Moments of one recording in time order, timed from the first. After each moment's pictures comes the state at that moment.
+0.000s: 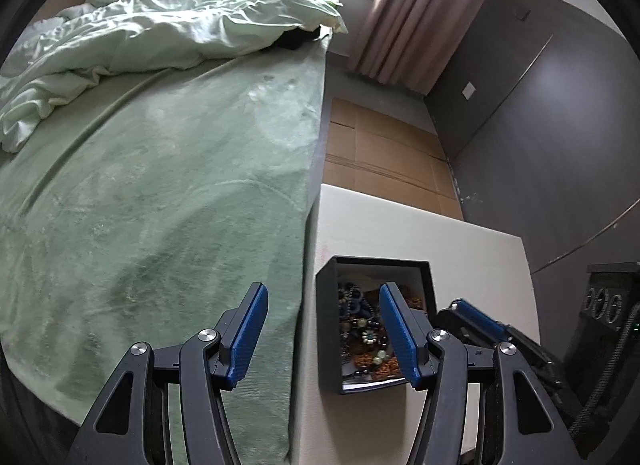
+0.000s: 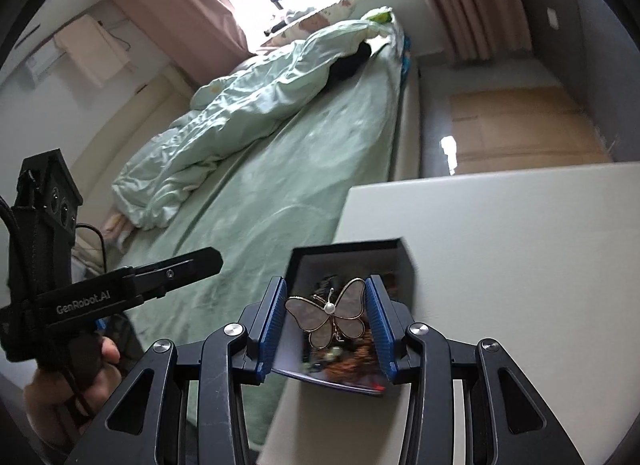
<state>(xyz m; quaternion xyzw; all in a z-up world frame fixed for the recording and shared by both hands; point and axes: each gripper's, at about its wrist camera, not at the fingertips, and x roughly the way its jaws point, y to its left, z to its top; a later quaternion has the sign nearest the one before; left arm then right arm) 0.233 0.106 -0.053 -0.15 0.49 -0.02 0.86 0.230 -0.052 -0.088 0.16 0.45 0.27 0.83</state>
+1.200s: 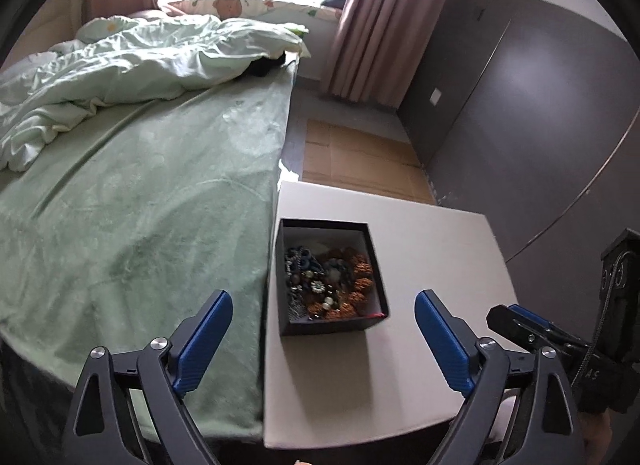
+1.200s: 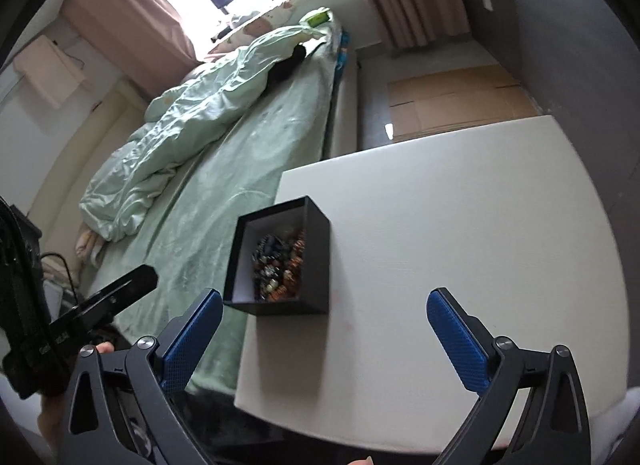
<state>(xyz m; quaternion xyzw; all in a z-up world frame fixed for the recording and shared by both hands) 0.148 0.055 -0.021 -0.12 0.43 -0.05 0.89 0.164 -0.132 -0.056 0.16 0.48 0.17 0.85</state>
